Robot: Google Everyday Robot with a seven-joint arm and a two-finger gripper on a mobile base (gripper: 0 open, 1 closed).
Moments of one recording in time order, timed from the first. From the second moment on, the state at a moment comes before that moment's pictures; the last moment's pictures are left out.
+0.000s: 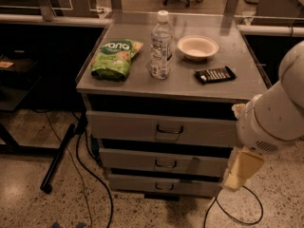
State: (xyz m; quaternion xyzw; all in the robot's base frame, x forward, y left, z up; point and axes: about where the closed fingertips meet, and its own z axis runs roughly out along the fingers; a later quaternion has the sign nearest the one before) arm 0.397 -0.184 0.839 -0.59 0.79 -0.03 0.15
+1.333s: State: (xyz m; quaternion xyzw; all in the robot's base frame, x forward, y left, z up) arm 0.469 -0.172 0.739 -0.58 0.80 -0.04 0.18
